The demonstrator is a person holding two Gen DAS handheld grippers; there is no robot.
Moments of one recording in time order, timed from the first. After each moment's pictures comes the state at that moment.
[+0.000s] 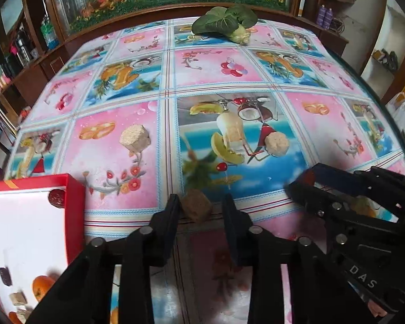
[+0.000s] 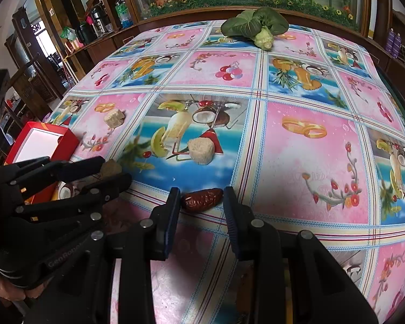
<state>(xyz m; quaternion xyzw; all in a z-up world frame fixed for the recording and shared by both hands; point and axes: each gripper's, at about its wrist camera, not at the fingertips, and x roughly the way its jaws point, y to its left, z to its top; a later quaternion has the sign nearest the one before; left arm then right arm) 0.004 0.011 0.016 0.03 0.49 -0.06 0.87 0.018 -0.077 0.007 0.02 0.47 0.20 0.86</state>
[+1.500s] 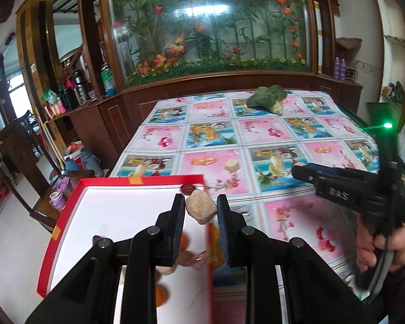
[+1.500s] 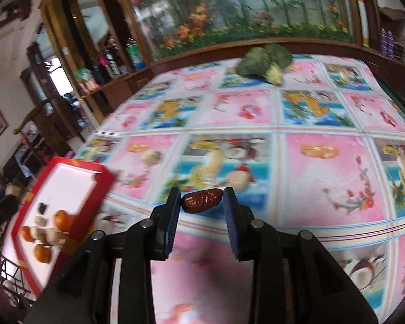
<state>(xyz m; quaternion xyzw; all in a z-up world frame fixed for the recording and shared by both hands) -0.128 0.090 0.104 0.06 0.32 0.04 0.95 -0.011 -0.064 0.036 0.10 0.37 0.24 0.89</state>
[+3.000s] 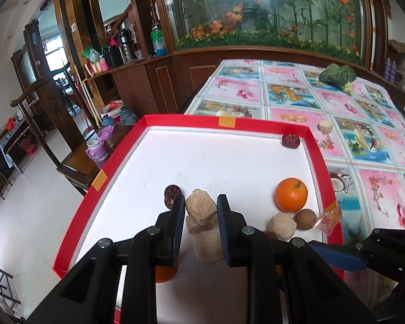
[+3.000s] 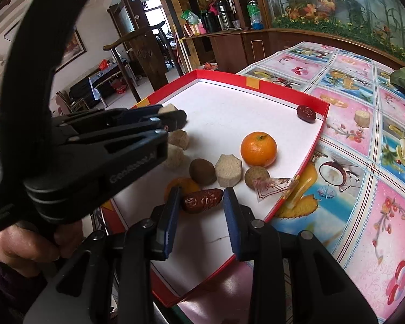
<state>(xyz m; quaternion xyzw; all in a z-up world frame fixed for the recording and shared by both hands) -0.132 0.195 0.047 0.02 0.38 0.15 0.91 -0.127 0.118 0.033 -0.02 0.39 0.46 0.80</state>
